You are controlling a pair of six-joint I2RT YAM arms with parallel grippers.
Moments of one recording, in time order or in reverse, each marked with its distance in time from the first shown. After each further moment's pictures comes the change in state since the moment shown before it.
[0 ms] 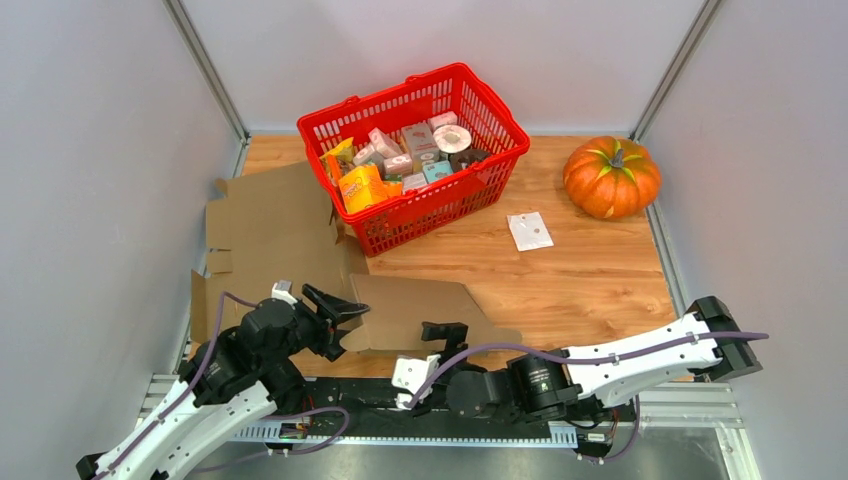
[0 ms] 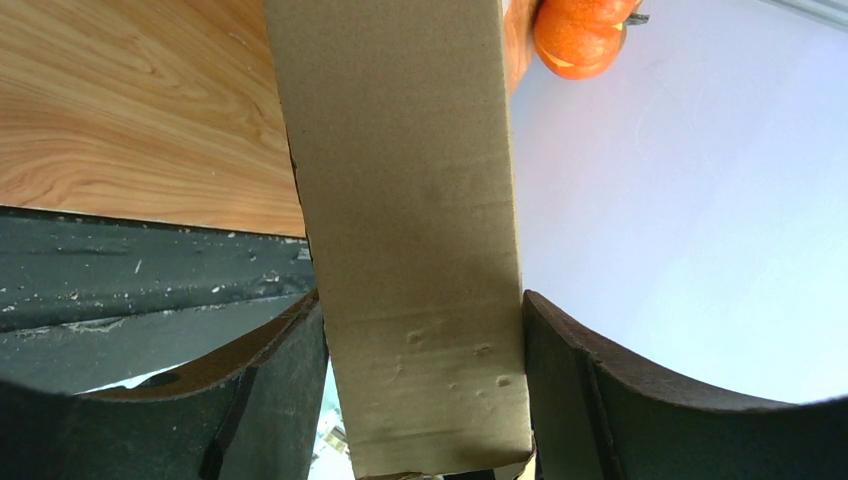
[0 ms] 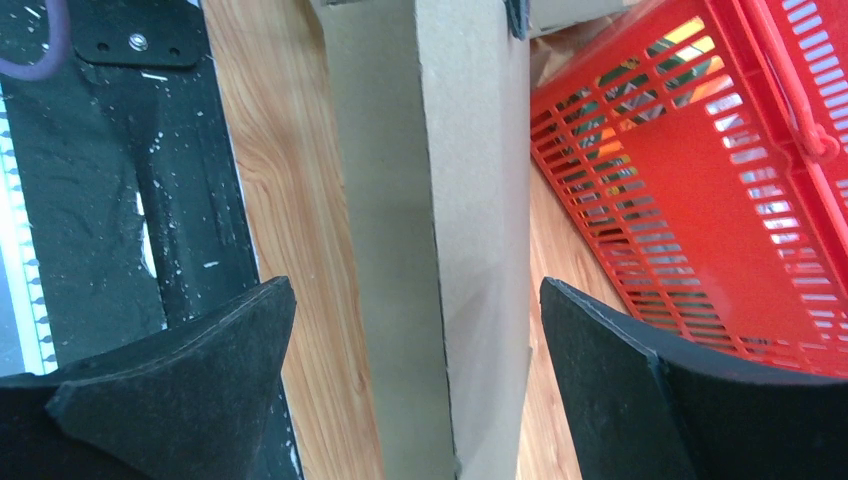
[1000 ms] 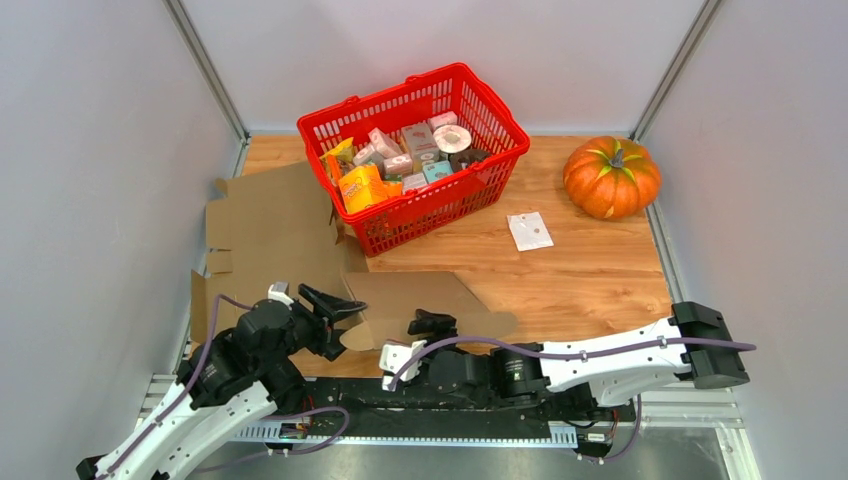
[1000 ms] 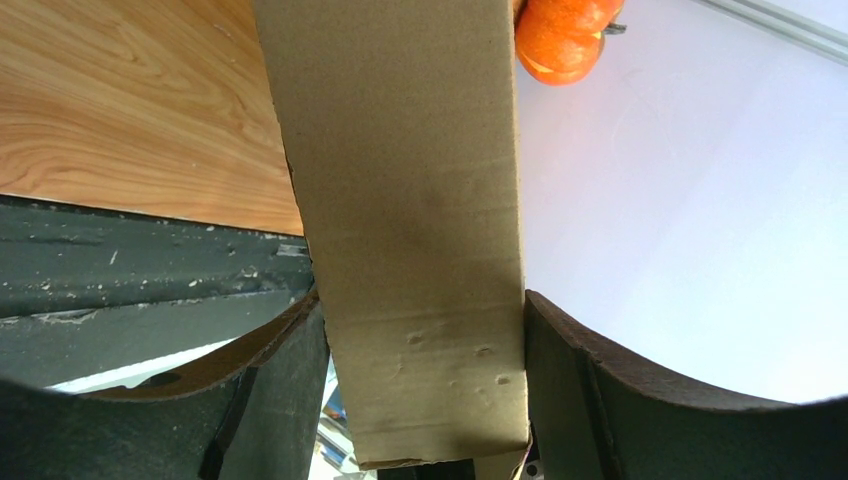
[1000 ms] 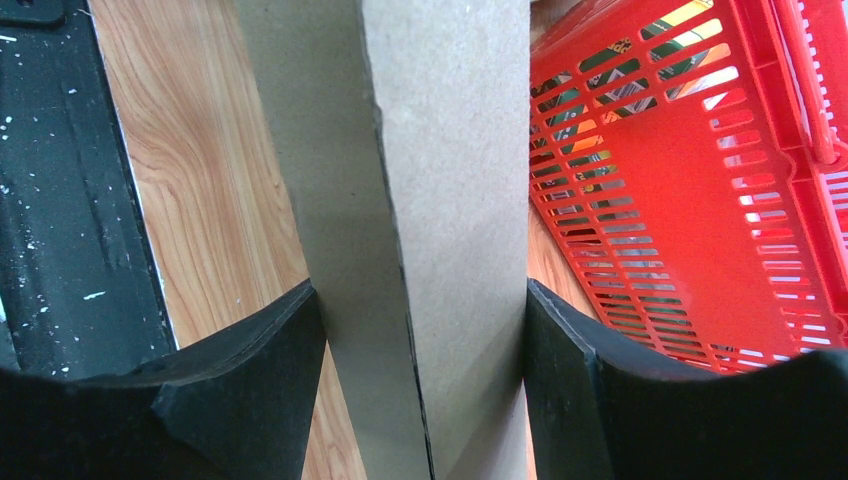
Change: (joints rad) left arm 0.001 -0.009 0.016 -0.018 -0.005 -0.052; right arm -0.150 0.108 -0.081 0.206 -0.037 -0.151
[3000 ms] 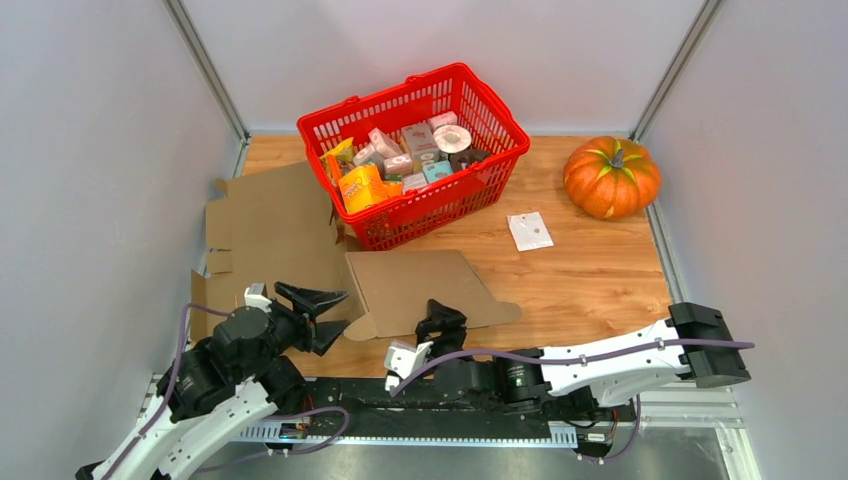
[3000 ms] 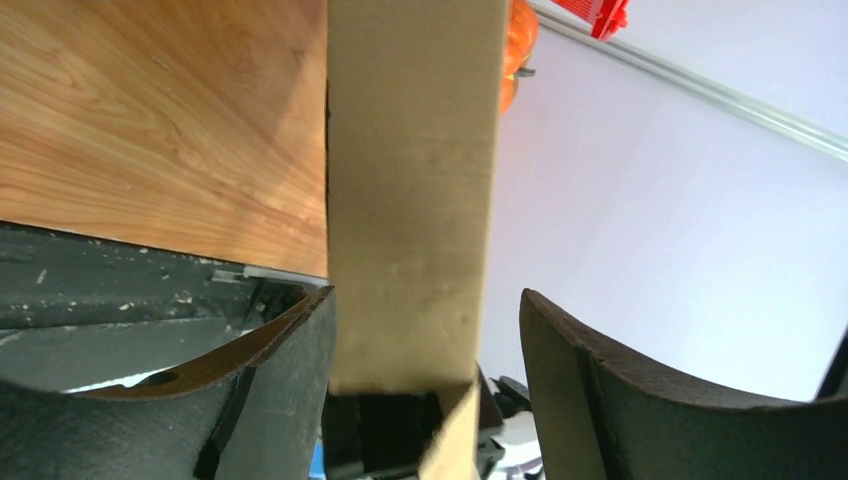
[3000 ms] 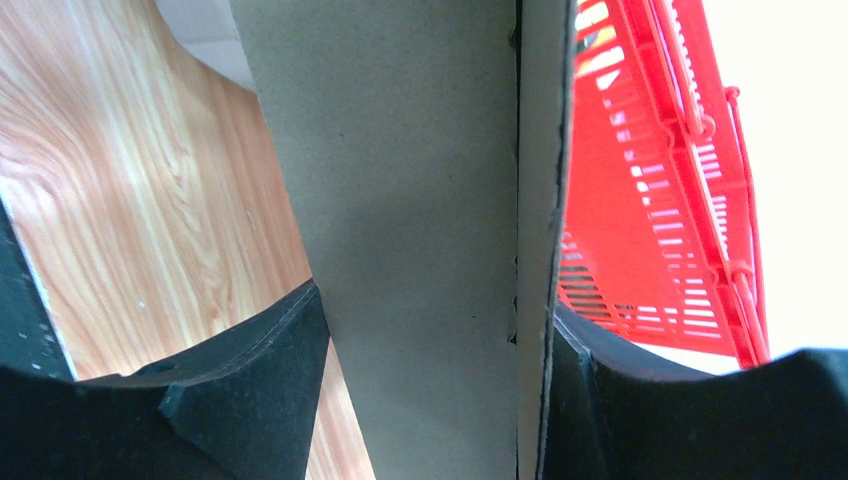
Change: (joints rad) left arm -0.002 -0.071 0.068 -0.043 -0.130 -0.049; right arm 0.031 -0.003 -0.035 0.079 0.190 -0.119
